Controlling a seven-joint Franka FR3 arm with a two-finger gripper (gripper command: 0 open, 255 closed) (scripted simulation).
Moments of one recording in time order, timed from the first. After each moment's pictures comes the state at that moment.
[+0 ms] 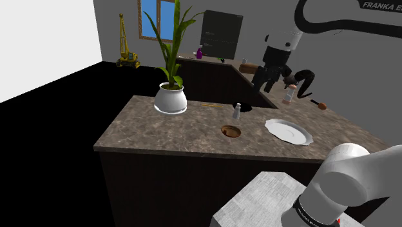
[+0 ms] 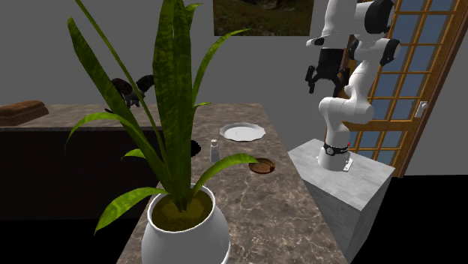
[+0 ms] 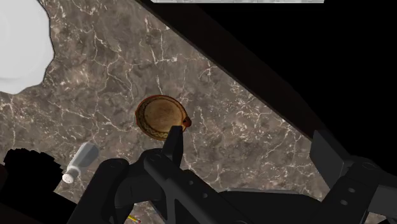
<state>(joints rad) 0.01 -0.78 0.05 -2.29 0.04 1.59 0.04</state>
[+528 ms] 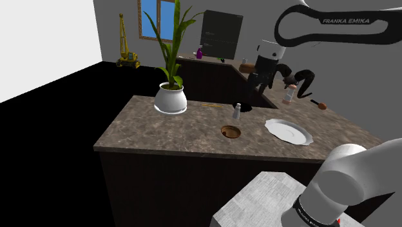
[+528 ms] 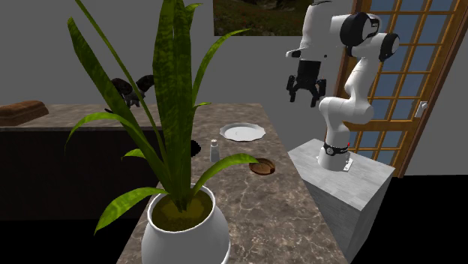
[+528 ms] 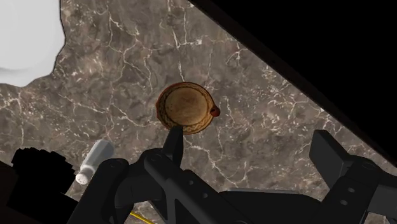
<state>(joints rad) -0.03 -0.64 -0.02 -2.30 -0.01 1.72 -0.03</state>
